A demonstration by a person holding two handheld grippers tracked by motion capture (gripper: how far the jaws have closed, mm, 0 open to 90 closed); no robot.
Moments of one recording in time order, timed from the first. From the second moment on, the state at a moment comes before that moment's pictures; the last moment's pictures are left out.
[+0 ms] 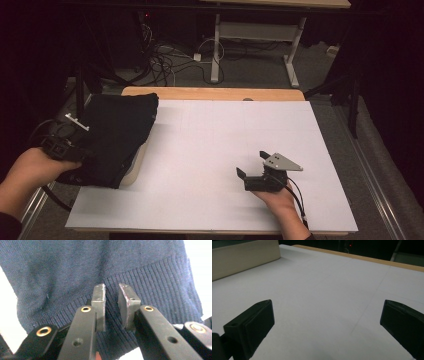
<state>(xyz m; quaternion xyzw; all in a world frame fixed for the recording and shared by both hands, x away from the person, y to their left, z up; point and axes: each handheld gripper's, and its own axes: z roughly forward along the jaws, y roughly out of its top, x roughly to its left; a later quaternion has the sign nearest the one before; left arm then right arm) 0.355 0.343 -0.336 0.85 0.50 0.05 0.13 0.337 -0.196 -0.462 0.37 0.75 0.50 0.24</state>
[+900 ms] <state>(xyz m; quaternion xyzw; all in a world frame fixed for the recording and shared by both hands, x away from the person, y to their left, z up) 0.371 0.351 -0.362 0.84 0.53 0.07 0.06 0.296 -0.228 -0.461 0.37 0.73 0.51 0.26</state>
